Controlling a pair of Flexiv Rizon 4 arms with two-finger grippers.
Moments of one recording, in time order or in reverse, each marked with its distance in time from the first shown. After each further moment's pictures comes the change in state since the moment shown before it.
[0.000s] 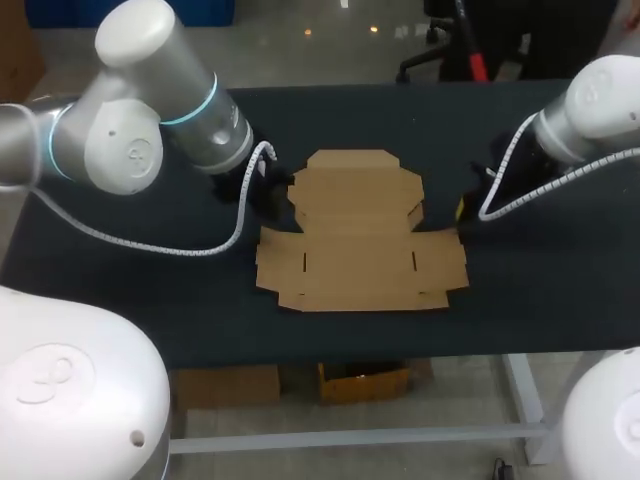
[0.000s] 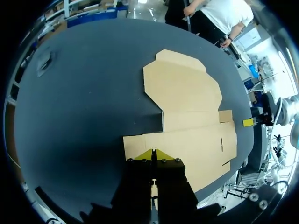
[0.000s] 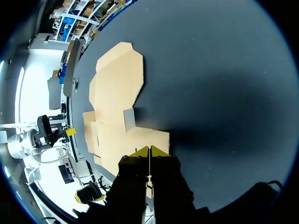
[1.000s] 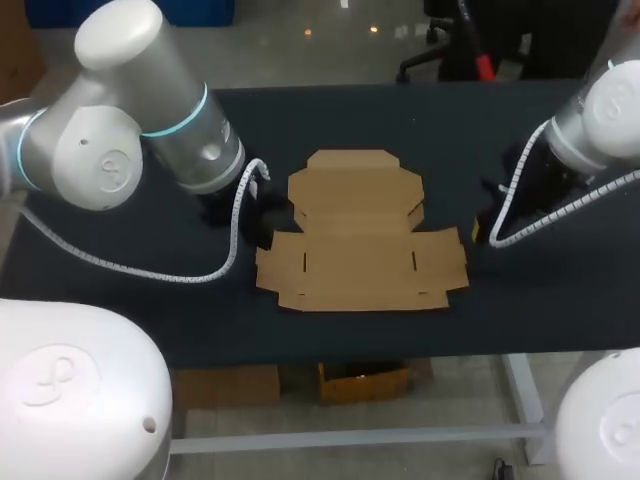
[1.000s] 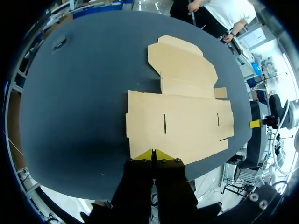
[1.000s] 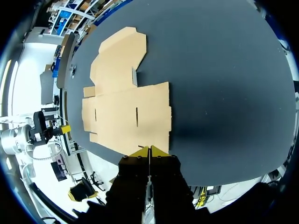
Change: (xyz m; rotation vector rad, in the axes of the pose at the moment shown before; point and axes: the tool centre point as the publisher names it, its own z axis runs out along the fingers) left arm 0.007 0.078 -0.035 -0.068 -0.017 -0.046; right arm 0.009 -0.085 -0.033 0.026 -0.098 -0.006
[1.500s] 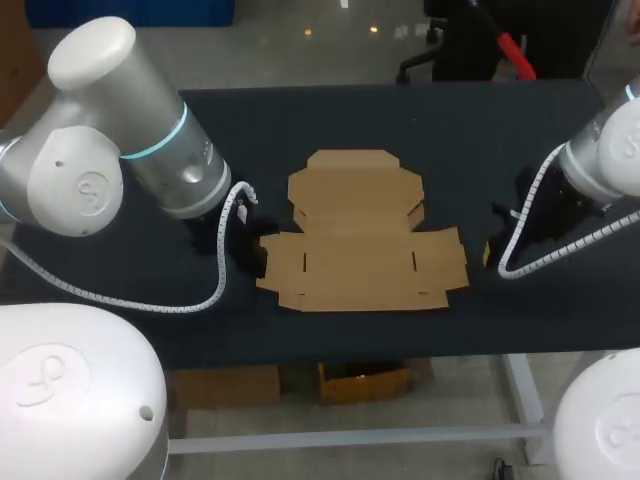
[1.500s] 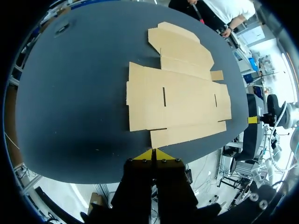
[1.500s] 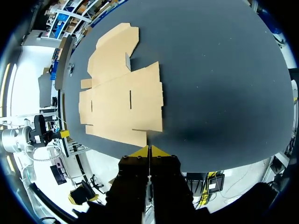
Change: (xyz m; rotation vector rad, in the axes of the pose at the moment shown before) left arm -0.004 0.052 -0.004 -0.062 0.046 -0.002; right arm -0.011 -0.045 0.000 -0.027 -0.016 0.033
